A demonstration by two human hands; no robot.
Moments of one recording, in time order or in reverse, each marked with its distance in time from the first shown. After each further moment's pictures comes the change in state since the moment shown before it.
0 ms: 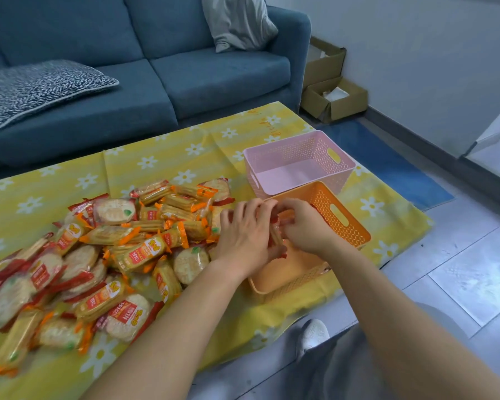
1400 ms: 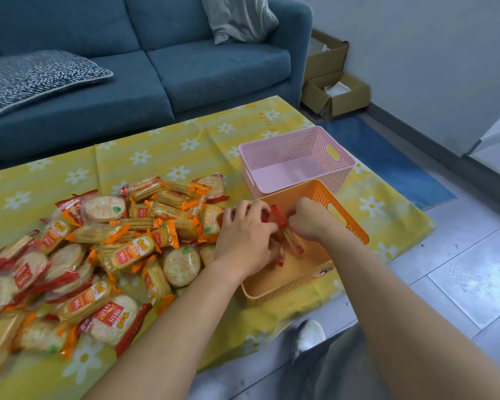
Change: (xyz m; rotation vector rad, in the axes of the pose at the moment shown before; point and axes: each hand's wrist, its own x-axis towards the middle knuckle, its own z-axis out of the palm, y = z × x) left_hand 0.011 0.007 0.012 -0.014 -0.056 0.070; right_hand 0.028 0.019 -0.013 -0.279 -0.123 0.269
